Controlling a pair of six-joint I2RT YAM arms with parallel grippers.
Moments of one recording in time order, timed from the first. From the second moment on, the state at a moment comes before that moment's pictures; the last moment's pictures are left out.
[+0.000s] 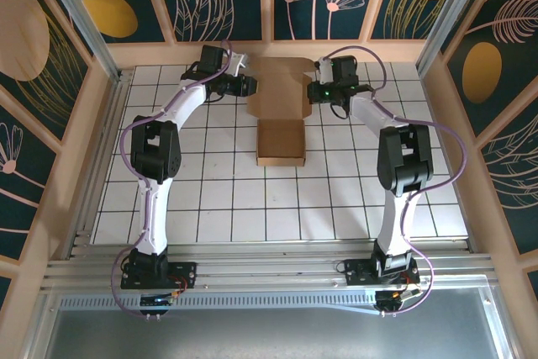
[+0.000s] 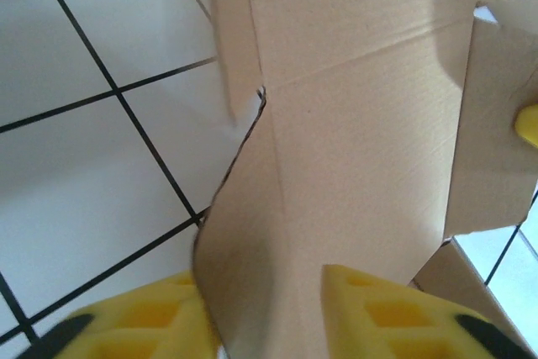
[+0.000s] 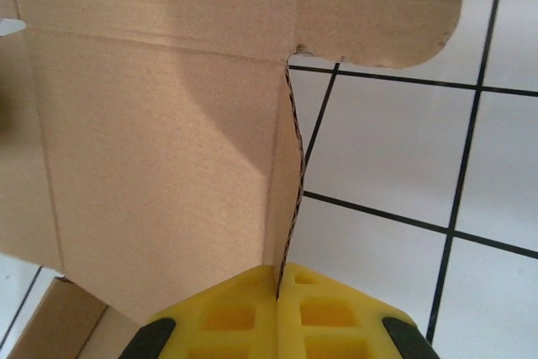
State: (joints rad) left arm -0.27 2.32 2.02 -0.45 0.59 -0.11; right arm 0.27 2.02 1.58 -0.25 -0.29 0.11
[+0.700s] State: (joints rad) left arm -0.35 2.07 1.62 -0.12 0.49 -0.04; right arm 0.42 1.82 1.28 0.07 0.12 0.02
